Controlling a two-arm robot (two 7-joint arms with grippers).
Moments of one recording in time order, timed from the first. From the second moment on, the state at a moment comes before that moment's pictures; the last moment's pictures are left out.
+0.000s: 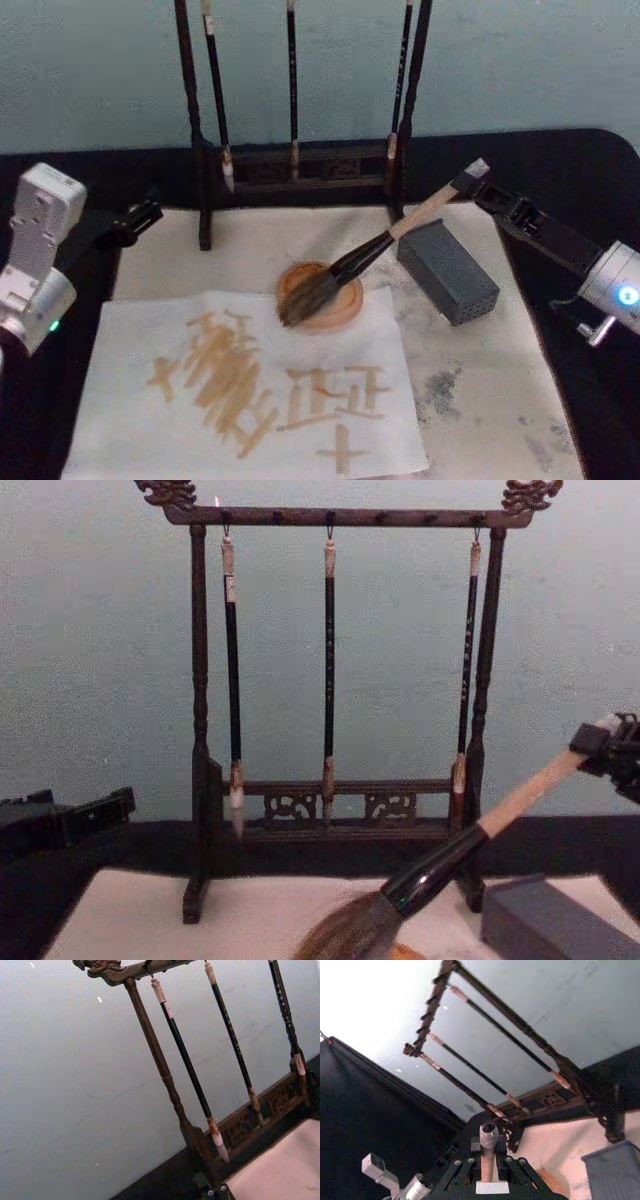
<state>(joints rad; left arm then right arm) -0.20 0.60 0.45 -1.41 -0.25 -0.12 0.03 0.17 0.65 -0.39 -1.53 1.48 0.28 0.45</state>
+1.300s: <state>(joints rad) -0.20 0.60 0.45 -1.41 -0.25 -0.12 0.03 0.14 0.75 -0.52 -1.73 1.30 0.16 0.37</state>
